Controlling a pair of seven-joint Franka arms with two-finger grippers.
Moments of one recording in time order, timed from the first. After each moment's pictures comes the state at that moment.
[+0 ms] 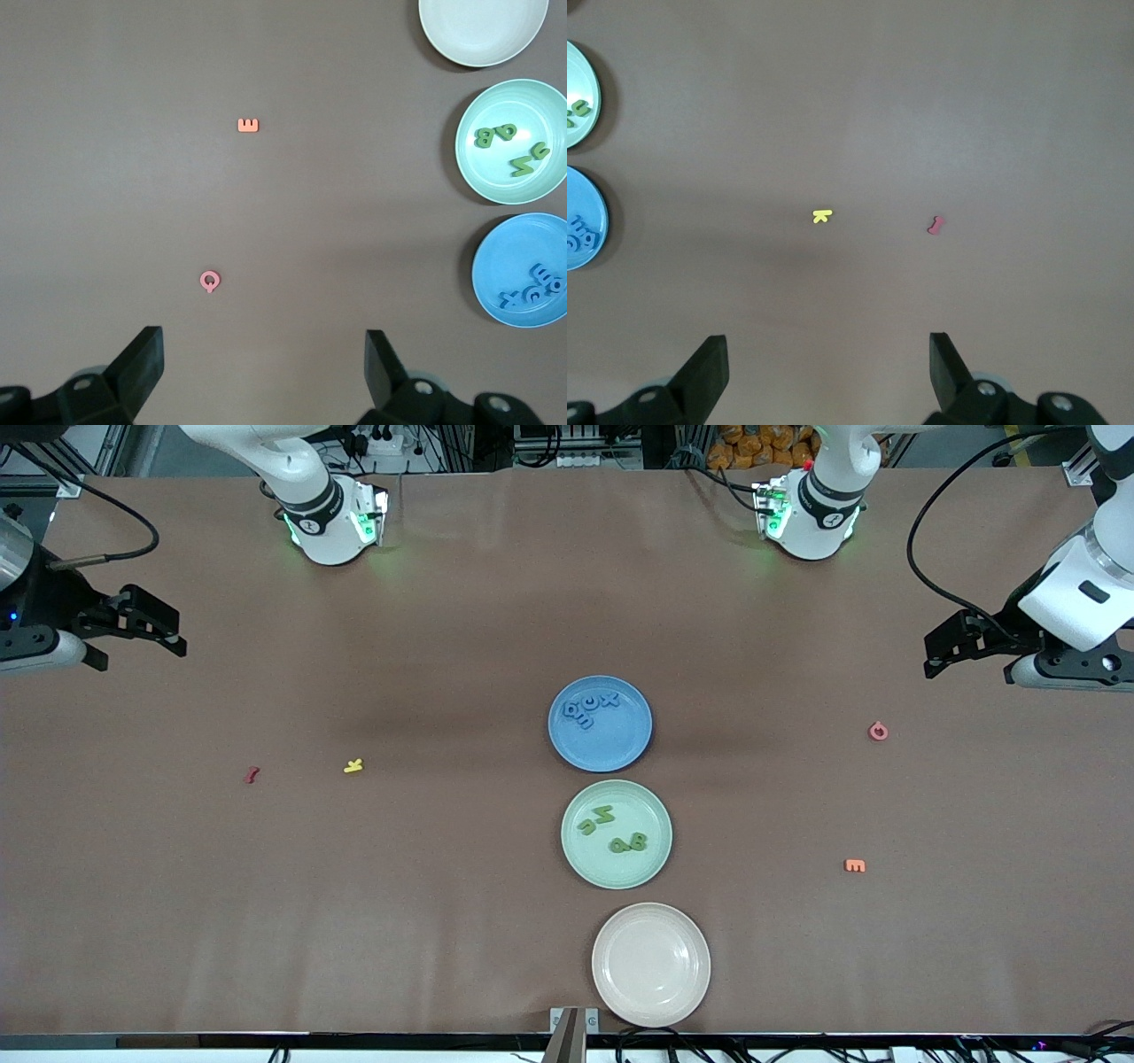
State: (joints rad) left arm -0.03 -0.01 -0.09 -1.64 -0.01 1.67 -0.04; right arm 0.15 -0.02 -0.10 -1.57 0.04 1.54 -0.11
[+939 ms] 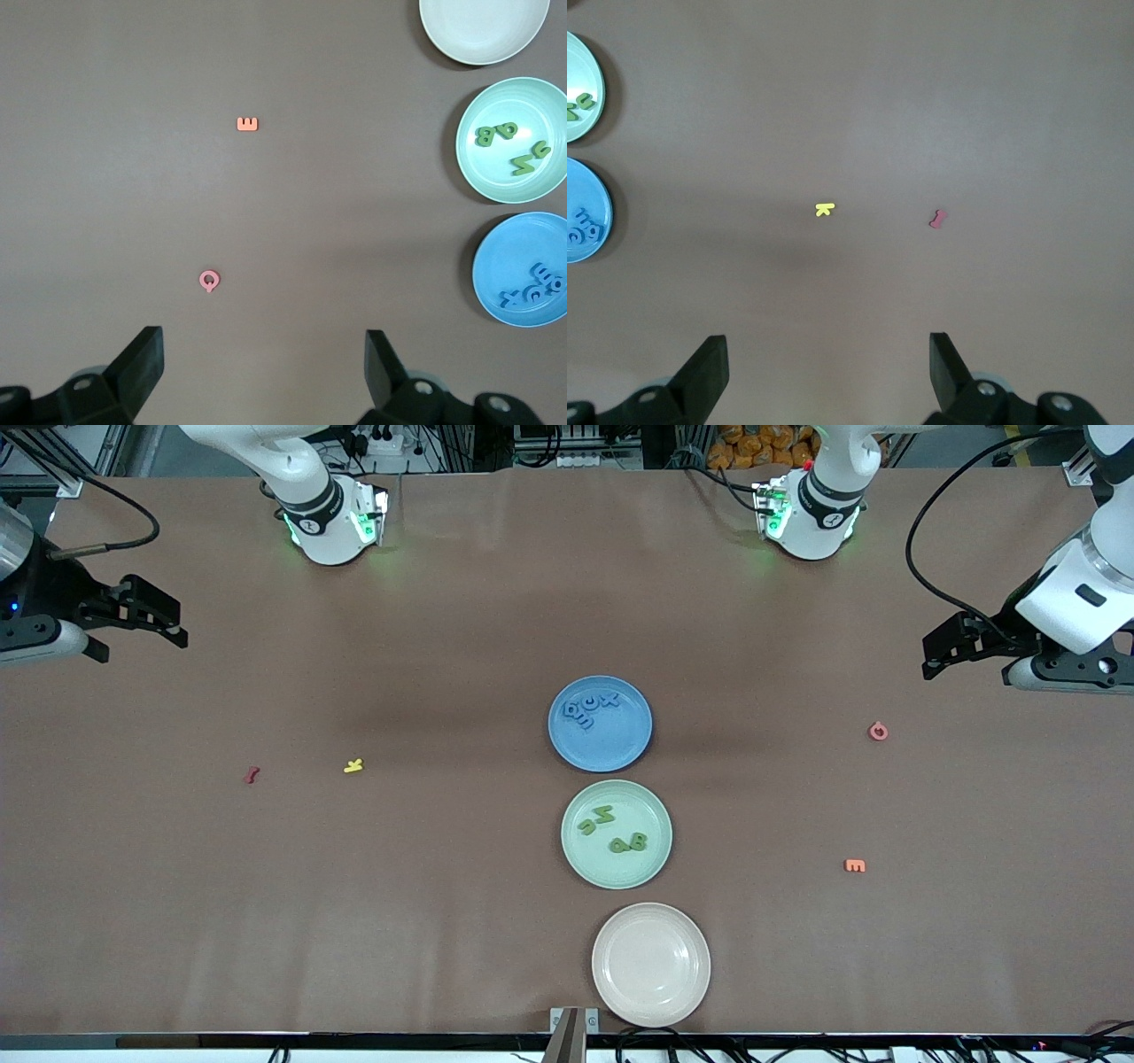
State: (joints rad) left arm -0.03 -0.01 -0.09 -1.64 -0.01 1.67 -0.04; right arm 0.15 -0.03 -0.09 -1.57 0.04 1.52 -0.10
